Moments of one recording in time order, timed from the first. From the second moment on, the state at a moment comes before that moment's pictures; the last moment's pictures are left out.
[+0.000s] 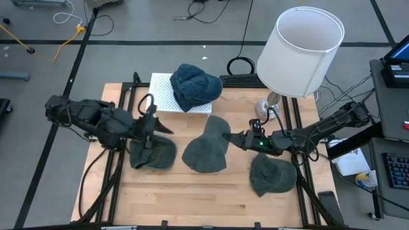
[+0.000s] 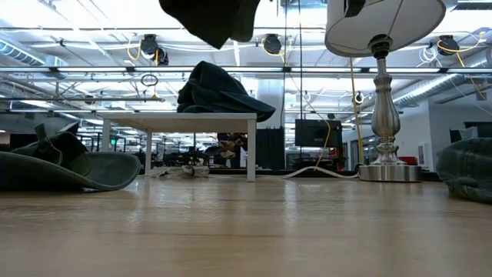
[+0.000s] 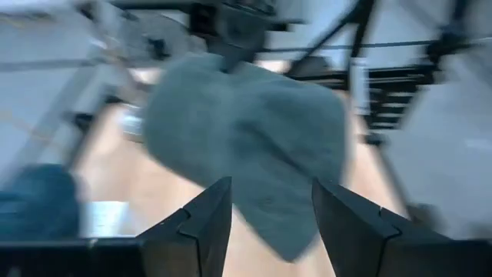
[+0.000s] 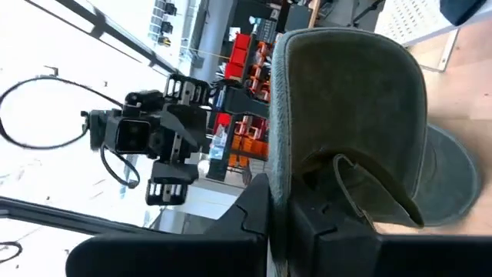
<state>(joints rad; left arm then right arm) -0.36 1.18 1.53 -0.82 -0.28 -0.12 0.36 1.21 0.82 0.47 0.60 1.33</state>
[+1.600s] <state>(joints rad) -0.53 1.50 1.53 -0.81 -1.09 0.21 0.20 1.24 0.82 0.78 0.73 1.56</state>
